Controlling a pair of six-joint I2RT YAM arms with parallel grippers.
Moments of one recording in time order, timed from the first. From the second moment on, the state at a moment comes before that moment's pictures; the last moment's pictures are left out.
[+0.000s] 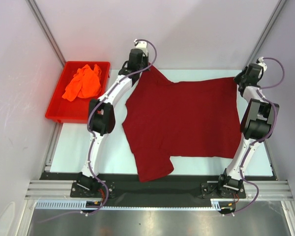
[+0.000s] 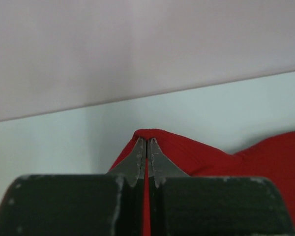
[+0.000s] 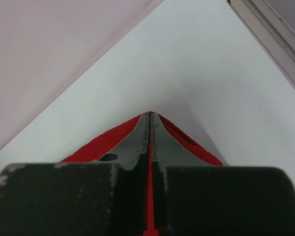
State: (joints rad) left arm -0.39 2.44 2.30 -0.14 -0.11 -0.13; right arm -0.29 2.12 1.59 0.15 -0.01 0.50
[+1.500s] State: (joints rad) left arm -0.33 1.79 1.58 -0.54 0.27 -0.62; right arm -0.38 2.13 1.87 -0.75 -0.11 0.45
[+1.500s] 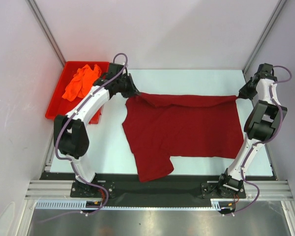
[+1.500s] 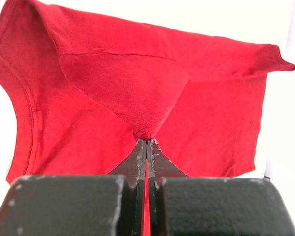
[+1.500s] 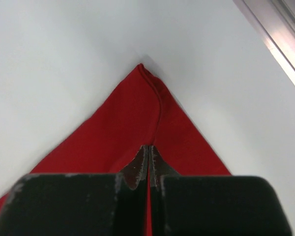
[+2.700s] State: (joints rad) left arm -0.29 1.73 1.41 -0.59 0.27 -0.61; right arm -0.40 2.06 1.78 -0.84 -0.04 0.41
